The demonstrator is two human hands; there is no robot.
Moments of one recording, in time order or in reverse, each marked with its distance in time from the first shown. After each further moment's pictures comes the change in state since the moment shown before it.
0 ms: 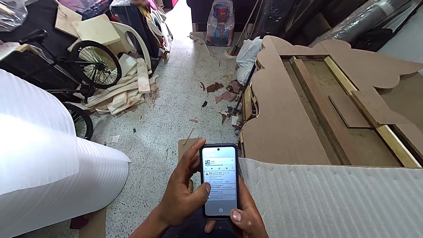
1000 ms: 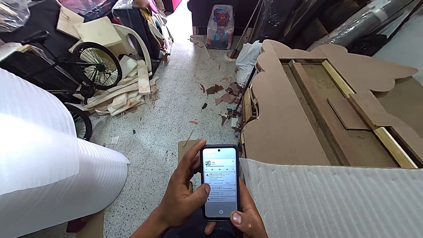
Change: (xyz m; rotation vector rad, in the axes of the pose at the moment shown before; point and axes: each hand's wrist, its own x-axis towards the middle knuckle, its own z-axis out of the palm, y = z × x) left_hand -0.009 0.003 -0.010 -0.008 -0.011 0.014; right_hand -0.001 0.006 0.013 -0.047 -0.008 -0.006
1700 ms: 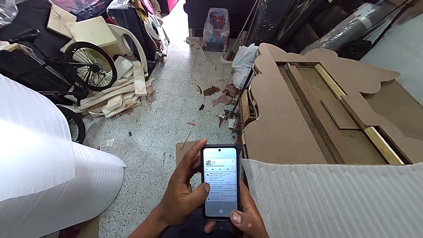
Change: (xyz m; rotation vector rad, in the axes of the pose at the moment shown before) left_hand -0.002 0.005 -0.031 -0.046 -0.034 0.015; right_hand 0.015 0.015 0.025 -0.021 0.025 0.000
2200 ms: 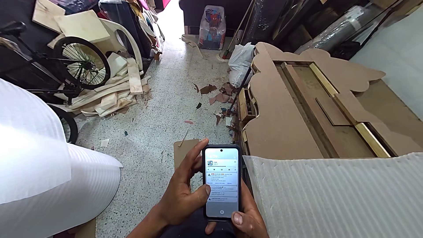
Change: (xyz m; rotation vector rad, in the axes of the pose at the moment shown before) left_hand -0.014 0.003 -0.032 -0.029 -0.073 -0.003; right_hand 0.000 0.023 0.026 -0.026 0.046 -0.010
